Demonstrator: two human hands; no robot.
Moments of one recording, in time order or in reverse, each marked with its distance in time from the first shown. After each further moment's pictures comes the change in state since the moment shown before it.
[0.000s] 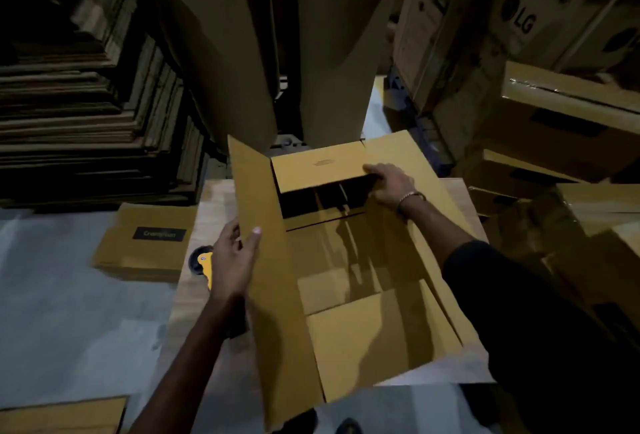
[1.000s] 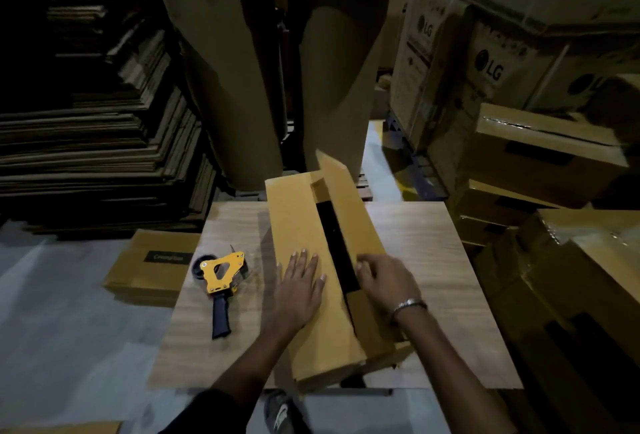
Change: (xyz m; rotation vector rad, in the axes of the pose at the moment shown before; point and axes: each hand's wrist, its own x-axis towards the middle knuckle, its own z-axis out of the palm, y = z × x) left_hand -0.071 -0.086 0.115 1.017 -0.321 0.376; right_hand -0.251 -0.011 0.005 0.087 0.129 0.003
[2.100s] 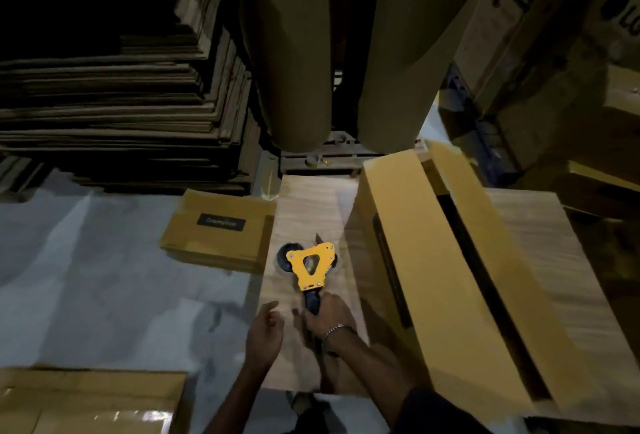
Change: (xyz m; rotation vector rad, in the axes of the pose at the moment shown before) left_hand -0.073 -0.318 0.002 -0.621 0.095 -0.612; right_hand 0.042 -0.232 0.315 0.055 -0.555 0.233
